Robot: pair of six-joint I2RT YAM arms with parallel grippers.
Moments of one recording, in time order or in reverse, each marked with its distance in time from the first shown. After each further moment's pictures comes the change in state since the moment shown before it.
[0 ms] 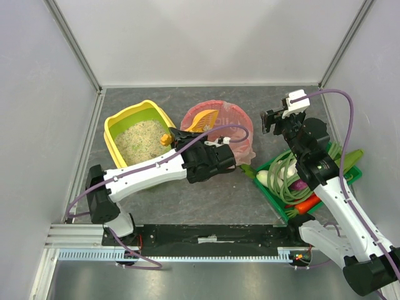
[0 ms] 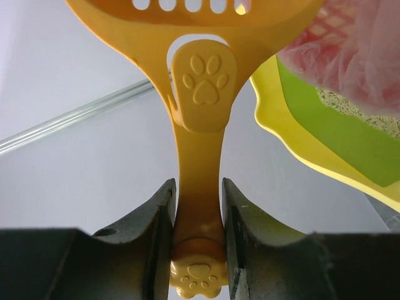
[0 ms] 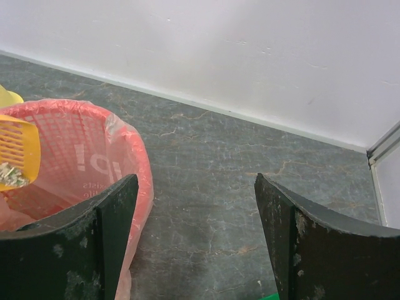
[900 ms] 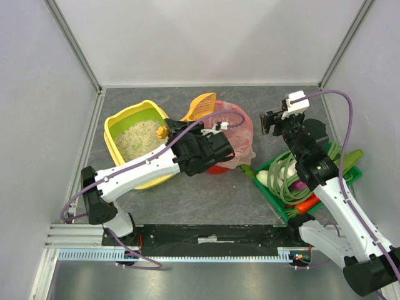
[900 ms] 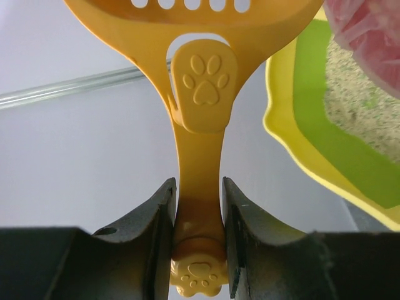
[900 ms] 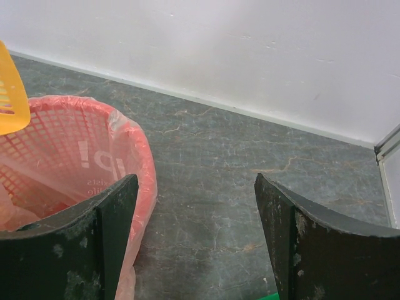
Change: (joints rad) left arm 0.041 -0.042 0.062 0.077 -0.060 0.011; right arm 0.000 -0.003 -0.016 0.004 -0.005 0.019
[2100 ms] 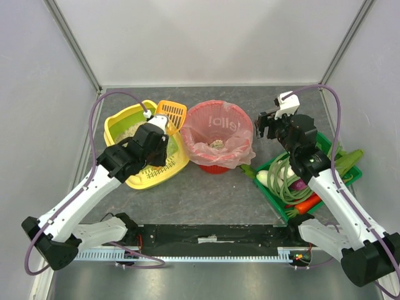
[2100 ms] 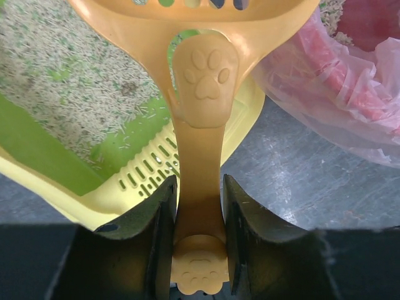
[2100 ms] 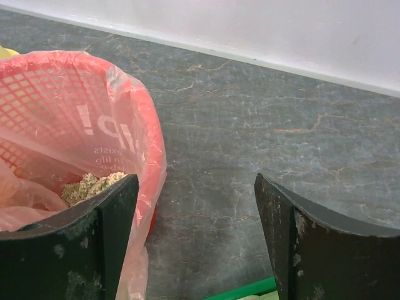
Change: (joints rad) left arm 0.417 -0.539 -0.456 0.333 0.971 -0.753; right arm 0.001 0.088 0.000 -0.079 -0.014 0.080
